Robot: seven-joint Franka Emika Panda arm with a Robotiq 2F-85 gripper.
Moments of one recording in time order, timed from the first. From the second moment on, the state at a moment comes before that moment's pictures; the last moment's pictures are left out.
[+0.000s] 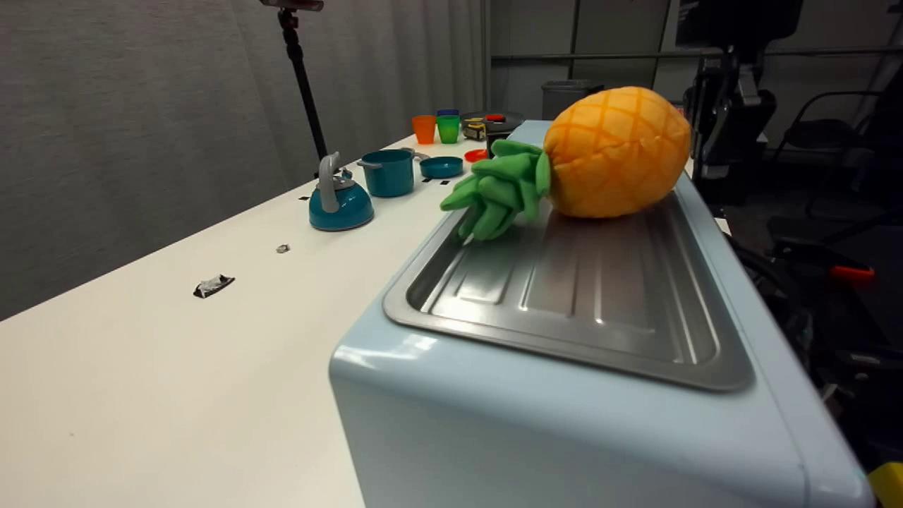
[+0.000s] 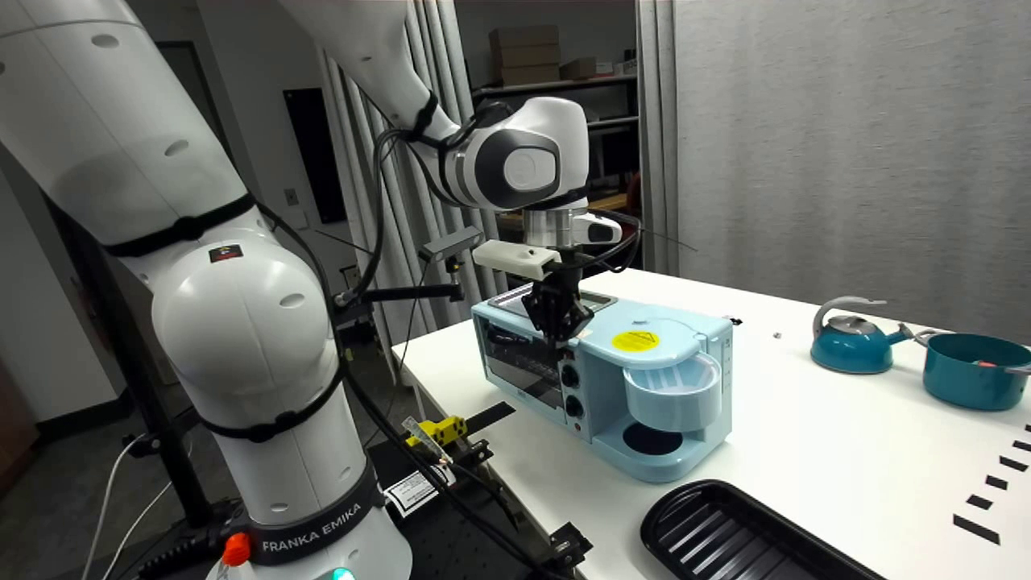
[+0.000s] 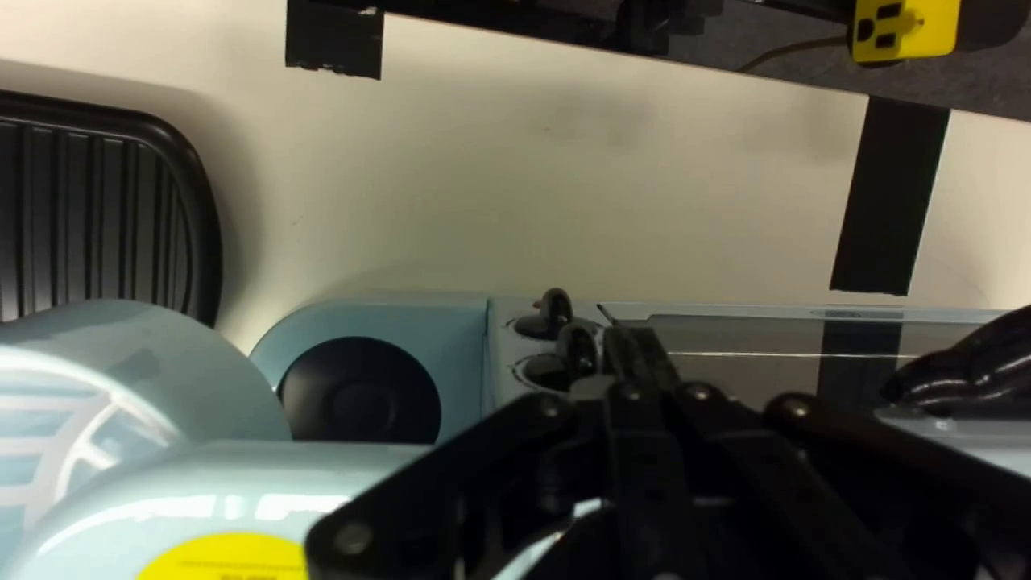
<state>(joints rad) 0.13 -0.26 0.06 -2.75 0.11 2.41 -0.09</state>
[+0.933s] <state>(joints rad) 0.13 -0.26 0.06 -2.75 0.09 2.42 -0.04</state>
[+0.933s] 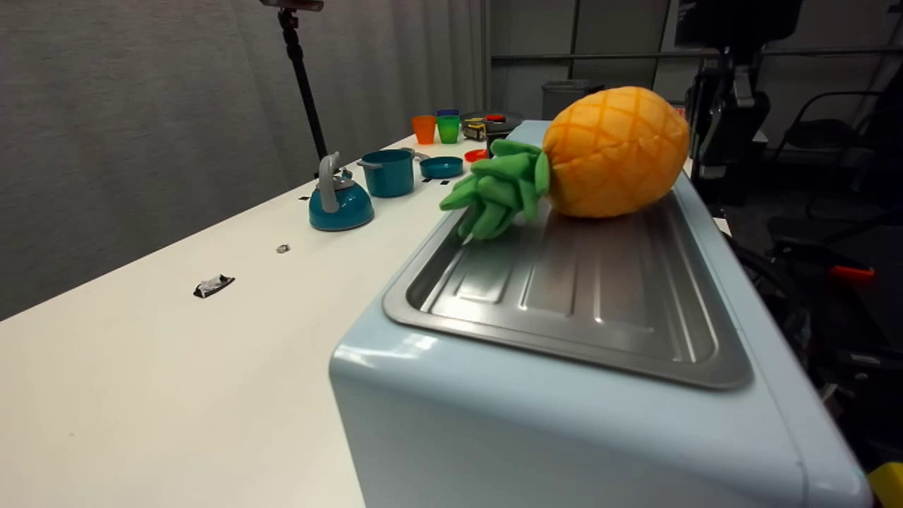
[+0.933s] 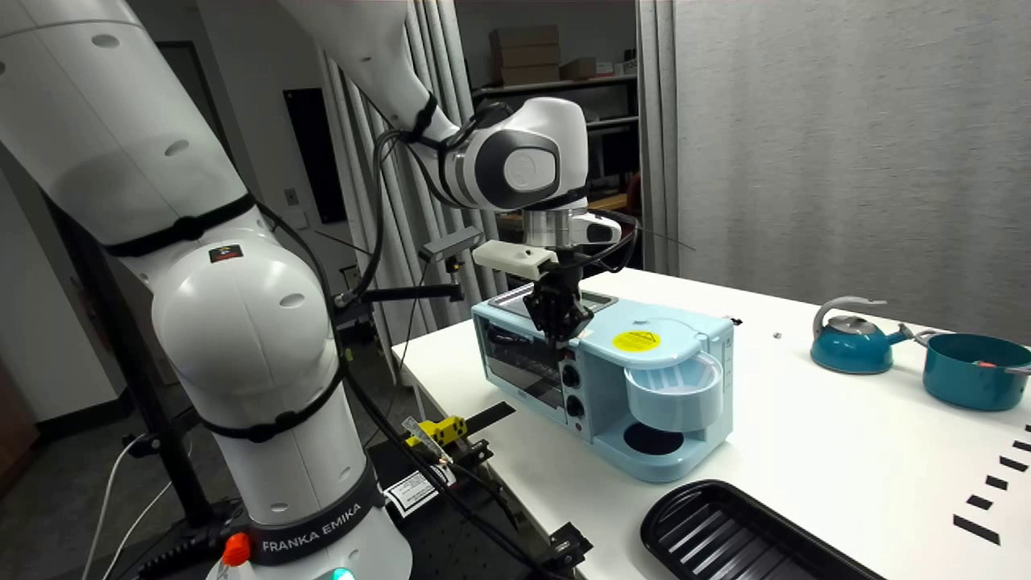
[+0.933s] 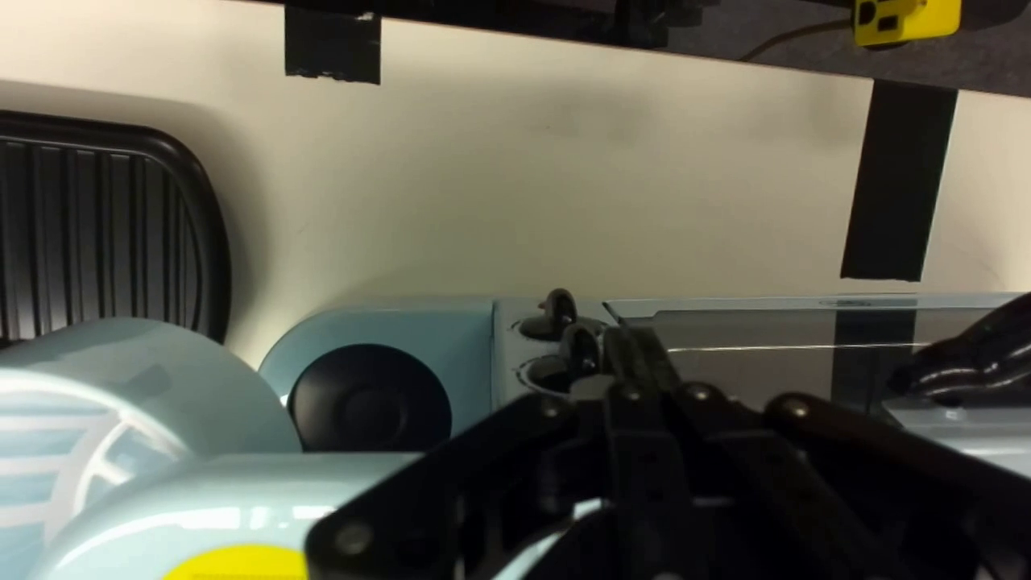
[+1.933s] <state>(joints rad) 0.13 -0.25 0.06 -2.75 0.07 2.42 -0.04</state>
